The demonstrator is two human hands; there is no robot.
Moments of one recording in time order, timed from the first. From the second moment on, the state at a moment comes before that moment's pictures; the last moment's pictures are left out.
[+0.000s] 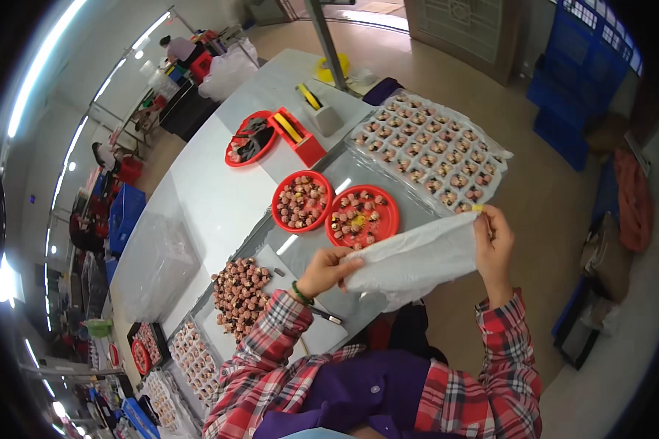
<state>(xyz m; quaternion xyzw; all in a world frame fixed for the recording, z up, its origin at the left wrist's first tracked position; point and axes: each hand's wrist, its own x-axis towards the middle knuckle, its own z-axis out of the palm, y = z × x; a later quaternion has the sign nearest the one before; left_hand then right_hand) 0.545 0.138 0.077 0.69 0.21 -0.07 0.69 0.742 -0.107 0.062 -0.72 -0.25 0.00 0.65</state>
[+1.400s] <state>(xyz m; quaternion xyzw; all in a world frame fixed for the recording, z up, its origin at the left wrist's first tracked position) 0.871 0.289 0.045 0.79 0.23 0.26 0.50 0.871 -0.114 -0.001 -0.65 -0.02 0.14 0.75</state>
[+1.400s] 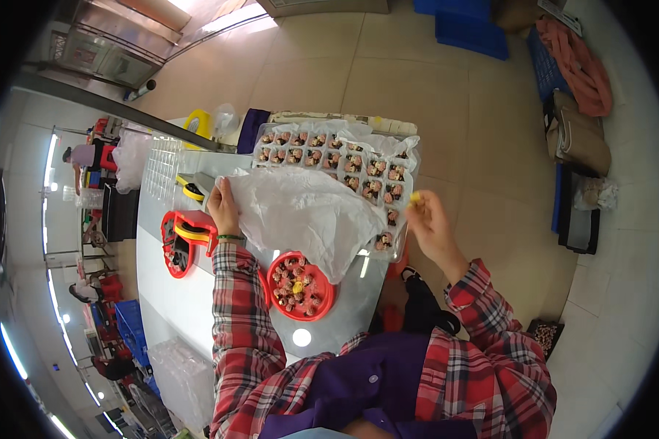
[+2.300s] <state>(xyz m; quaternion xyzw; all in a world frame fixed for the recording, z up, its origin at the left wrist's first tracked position) 0.974 0.322 -0.008 0.93 0.26 0.16 0.22 0.969 -0.085 -0.026 -0.80 0.09 -0.07 0.60</state>
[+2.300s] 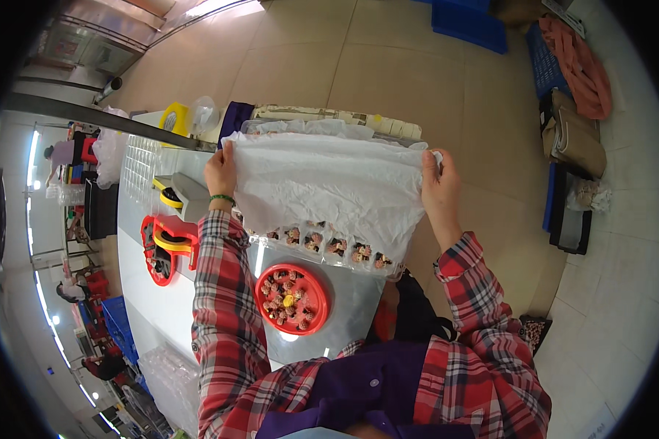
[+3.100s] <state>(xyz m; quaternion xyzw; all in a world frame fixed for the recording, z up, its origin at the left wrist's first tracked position) 0.854 0.303 -0.047 0.91 0.30 0.21 0.19 0.902 -0.052 0.004 -0.92 -0.31 0.02 0.24</state>
